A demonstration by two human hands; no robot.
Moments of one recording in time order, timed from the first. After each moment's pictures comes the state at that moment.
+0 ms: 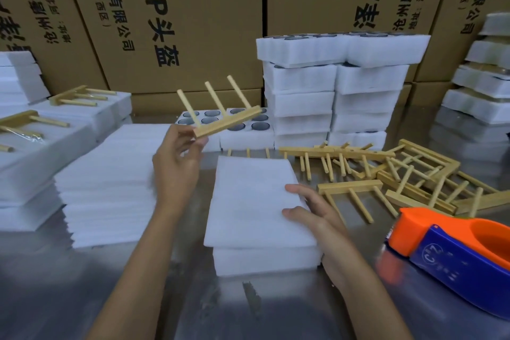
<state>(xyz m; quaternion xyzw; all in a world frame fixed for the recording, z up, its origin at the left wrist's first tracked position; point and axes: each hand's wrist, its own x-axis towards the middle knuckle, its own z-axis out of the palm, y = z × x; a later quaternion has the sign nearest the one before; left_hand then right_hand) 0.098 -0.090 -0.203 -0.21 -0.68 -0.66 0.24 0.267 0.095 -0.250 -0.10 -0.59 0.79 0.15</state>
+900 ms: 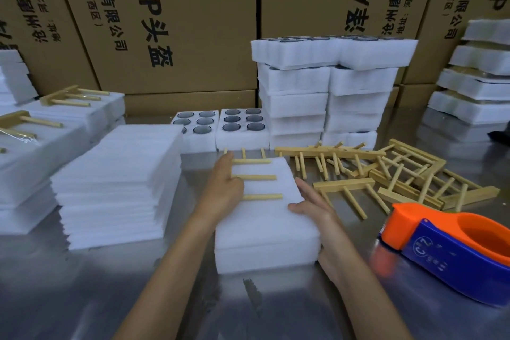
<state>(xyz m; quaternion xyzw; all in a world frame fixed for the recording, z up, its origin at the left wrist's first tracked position) 0.144 -0.052 -0.209 -0.19 -0.83 -0.53 -0.06 0.265 0.095 -0.249 -0.11 -0.55 0.82 0.15</state>
